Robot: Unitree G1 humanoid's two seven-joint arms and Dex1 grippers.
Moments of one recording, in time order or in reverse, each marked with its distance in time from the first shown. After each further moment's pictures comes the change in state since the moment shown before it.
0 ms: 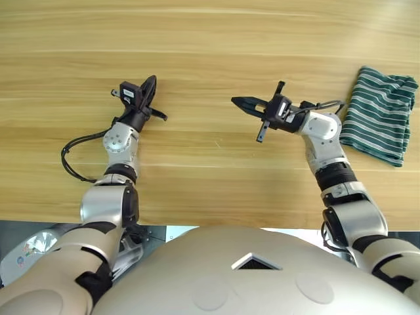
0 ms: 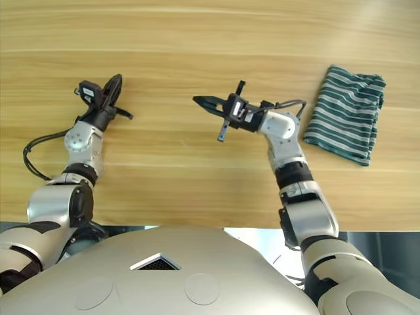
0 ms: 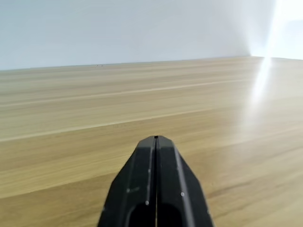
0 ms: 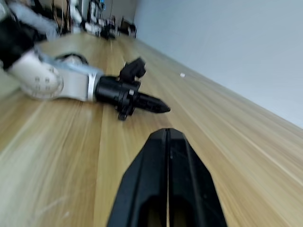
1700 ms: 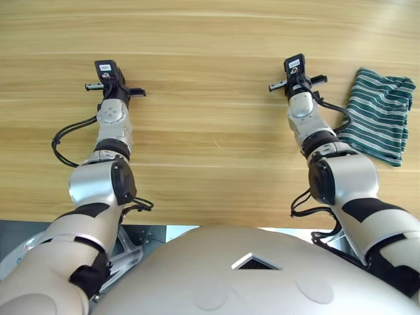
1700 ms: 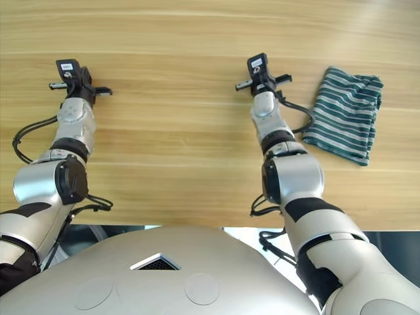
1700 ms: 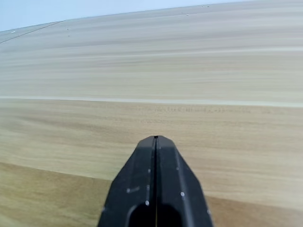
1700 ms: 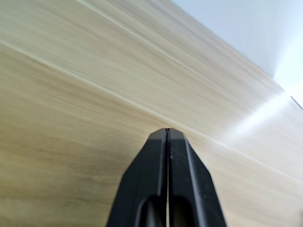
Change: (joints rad) left arm -0.175 0.031 0.129 0.062 0.286 0.394 0.576; right arm -0.378 0.085 -0.117 0.706 -0.729 0.275 -1.381
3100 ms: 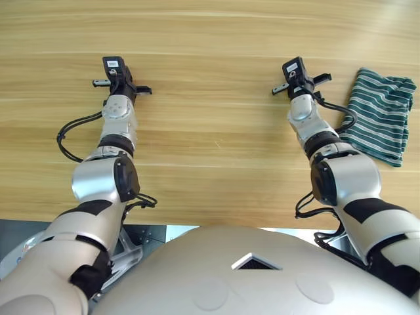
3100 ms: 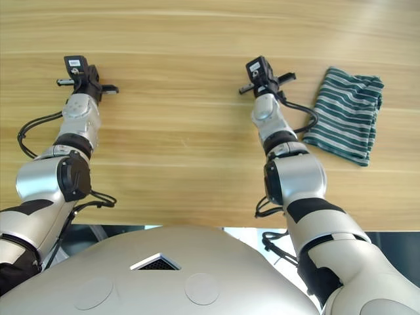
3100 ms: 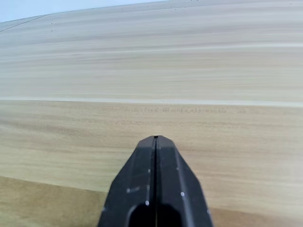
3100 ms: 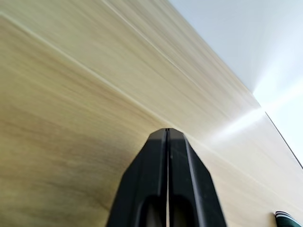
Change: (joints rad) left arm -0.032 -0.026 -0.001 0.004 0.033 0.049 -0.002; right arm 0.005 -0.014 0.033 0.005 -0.099 0.020 -0.082
